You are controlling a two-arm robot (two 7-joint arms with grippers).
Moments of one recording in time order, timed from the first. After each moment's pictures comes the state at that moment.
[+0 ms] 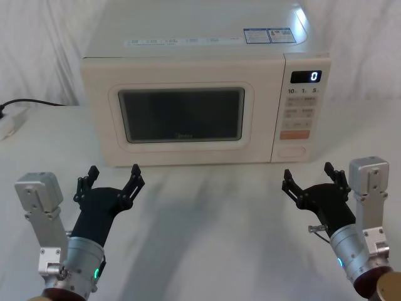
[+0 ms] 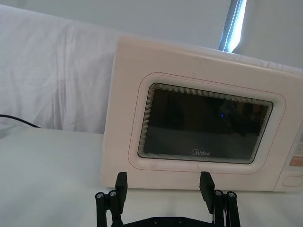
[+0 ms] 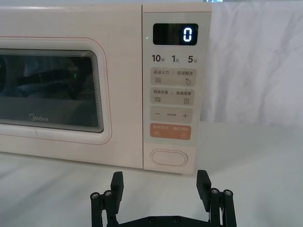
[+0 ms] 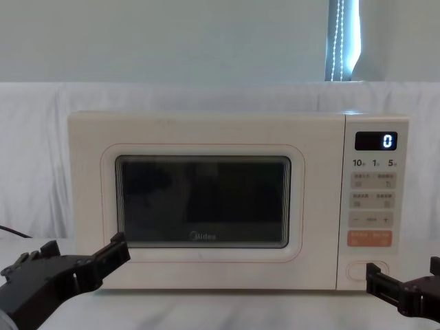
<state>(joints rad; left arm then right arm) 0.00 0.08 0.10 -1.56 -0.27 -0.13 -0.12 0.06 0.03 -0.12 -1.47 0.03 -0.09 0.08</state>
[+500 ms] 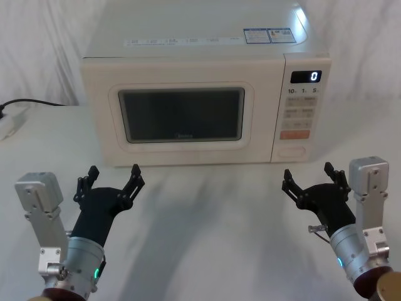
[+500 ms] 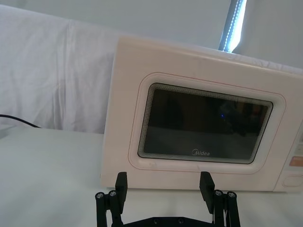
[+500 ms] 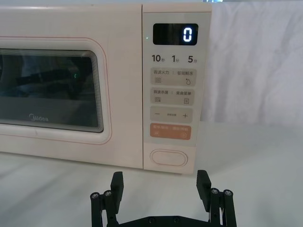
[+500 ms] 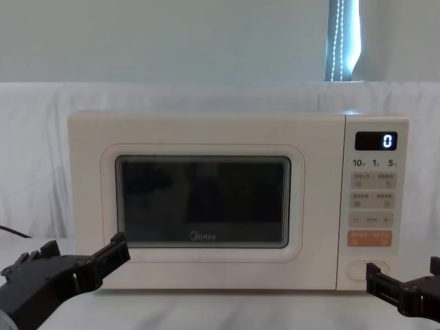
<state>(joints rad) 0.00 0.08 0.10 -1.56 -0.27 -0.13 -0.12 0.06 0.03 -0.12 -1.47 0.03 -0.09 0.08</state>
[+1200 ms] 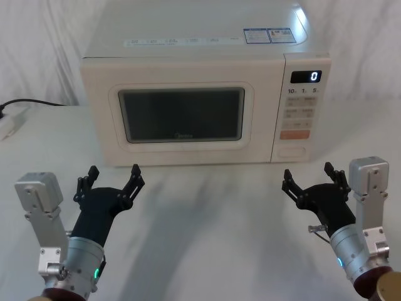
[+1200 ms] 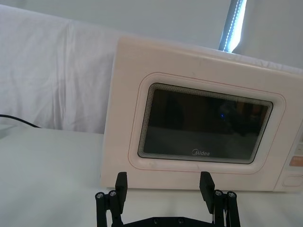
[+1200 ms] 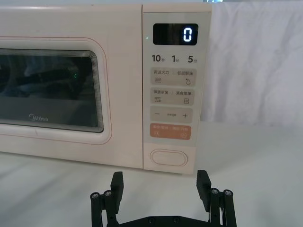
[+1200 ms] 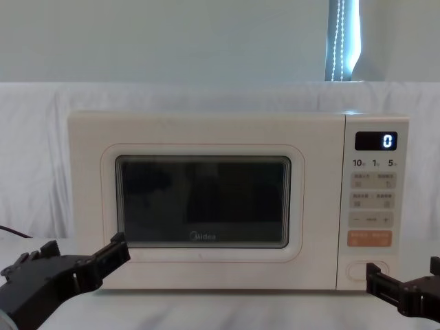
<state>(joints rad) 0.00 0.08 0.10 -1.56 -0.27 -0.13 -0.12 0.06 0.03 -0.12 -1.47 0.03 -0.09 0.08</state>
